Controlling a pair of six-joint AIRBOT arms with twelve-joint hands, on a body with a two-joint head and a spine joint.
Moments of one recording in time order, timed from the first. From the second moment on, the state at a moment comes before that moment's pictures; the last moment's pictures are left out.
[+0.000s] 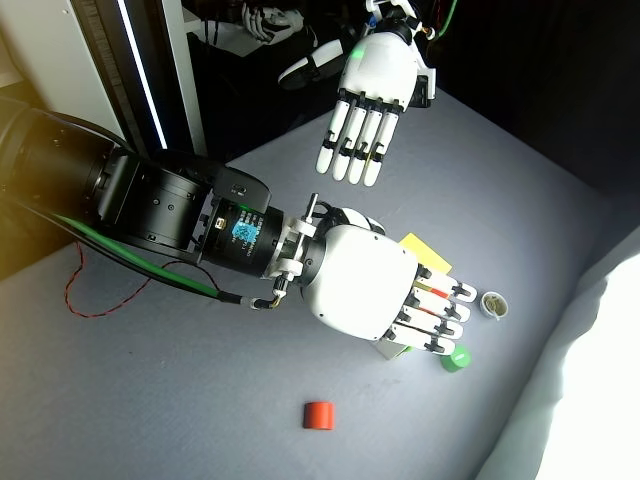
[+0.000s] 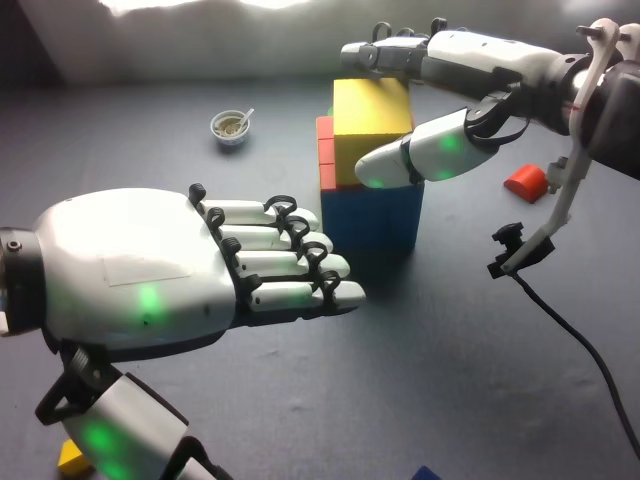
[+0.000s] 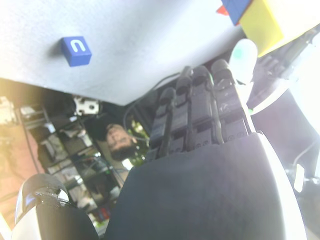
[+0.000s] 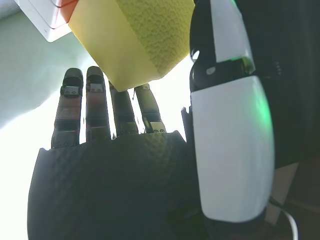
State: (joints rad) left arm 0.24 -0.68 0.75 1.17 -0.44 0.11; right arm -0.14 -1.21 1.21 0.58 0.30 -0.84
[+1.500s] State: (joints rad) left arm 0.23 -0.68 0.75 1.17 -0.43 0.11; right arm -0.05 -1.07 1.12 0.40 0.27 -0.76
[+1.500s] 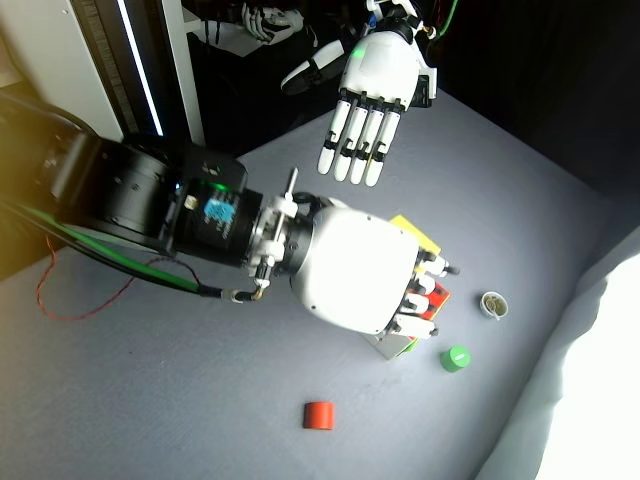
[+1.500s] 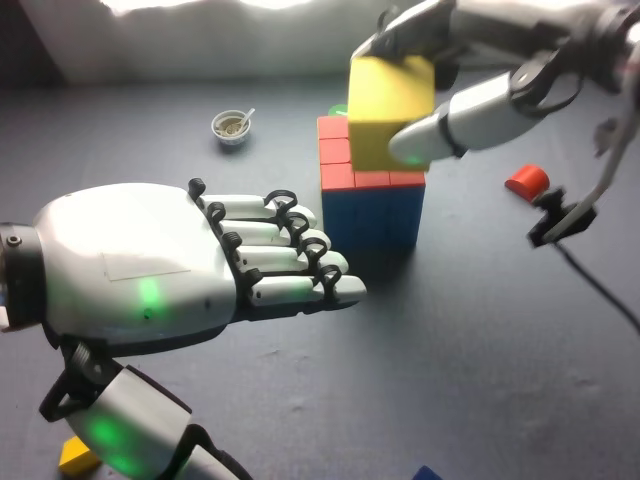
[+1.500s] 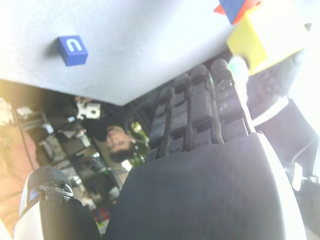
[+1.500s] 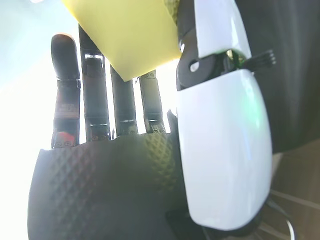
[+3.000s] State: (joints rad) left arm 0.22 -0.68 0.75 1.16 -0.42 0.11; right arm -0.47 -0.85 0.97 -0.05 0.59 -0.20
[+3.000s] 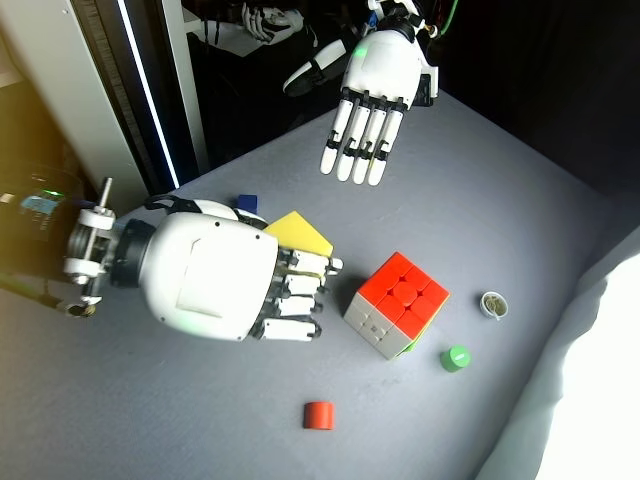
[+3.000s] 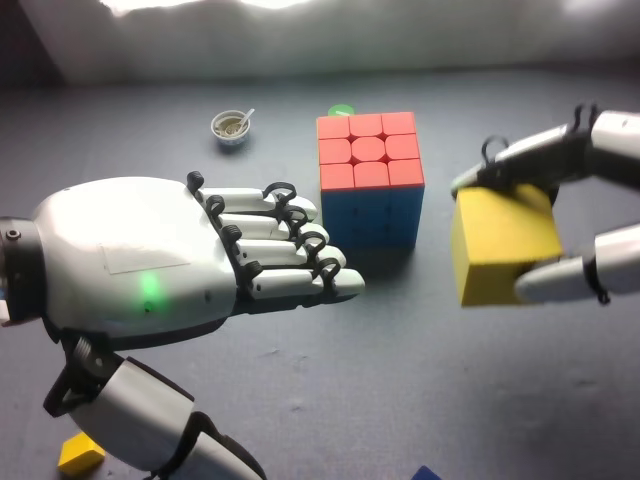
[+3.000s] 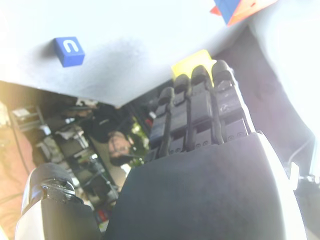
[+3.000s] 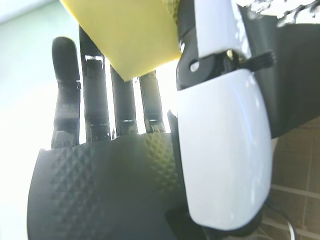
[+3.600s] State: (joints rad) left arm 0.22 -0.68 0.75 1.16 -0.42 0.11; right arm -0.53 -1.00 1.05 0.10 0.63 -0.34
